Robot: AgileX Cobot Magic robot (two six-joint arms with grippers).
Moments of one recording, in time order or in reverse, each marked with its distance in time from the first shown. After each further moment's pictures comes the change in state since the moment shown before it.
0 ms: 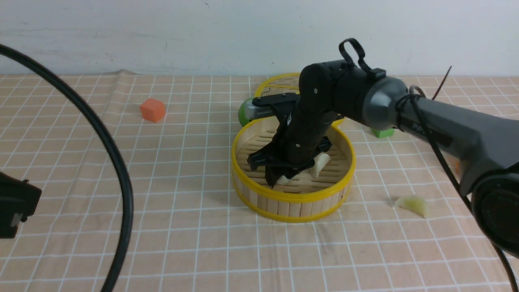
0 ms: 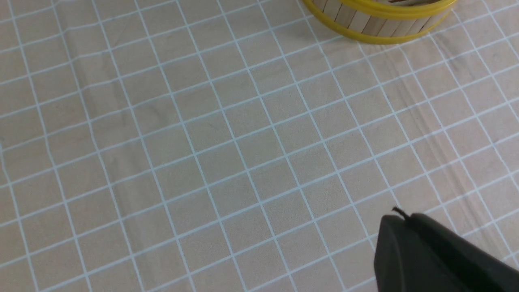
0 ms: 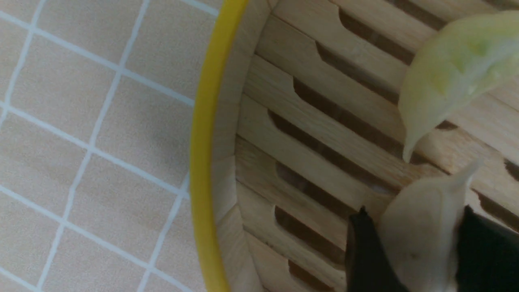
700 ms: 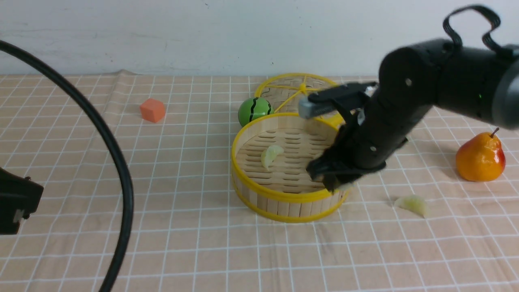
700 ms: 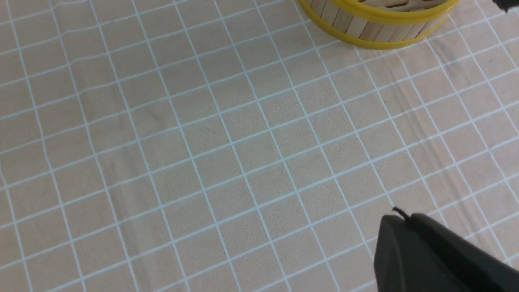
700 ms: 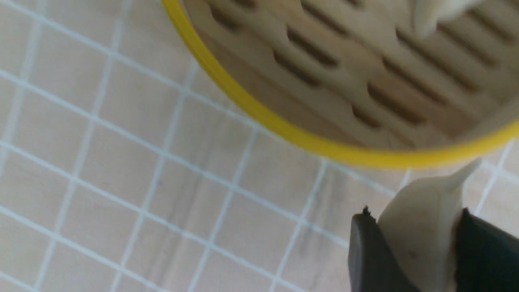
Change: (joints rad) right arm -0.017 -0.441 0.419 -0.101 -0.018 -0.005; left arm 0.000 0.000 0.000 -0.005 -0.017 -0.006
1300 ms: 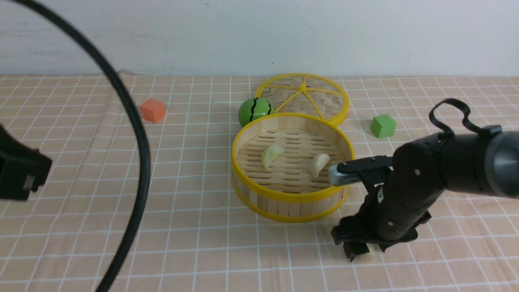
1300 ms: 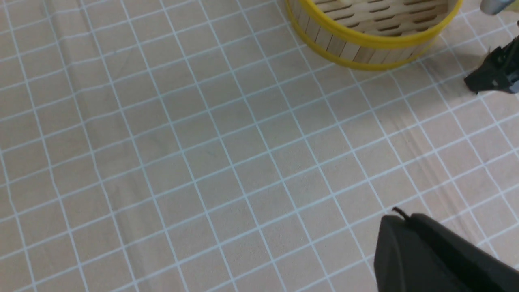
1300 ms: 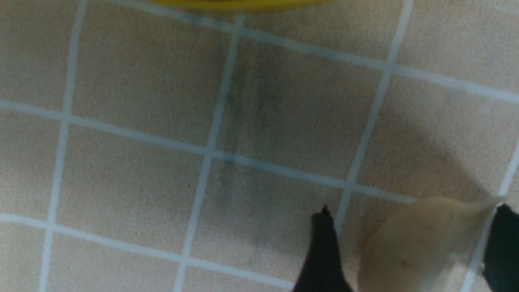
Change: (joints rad) right arm -0.061 -0.007 0.477 -0.023 -0.329 0.140; left arm 0.000 0.038 -0.053 0.000 0.004 0.034
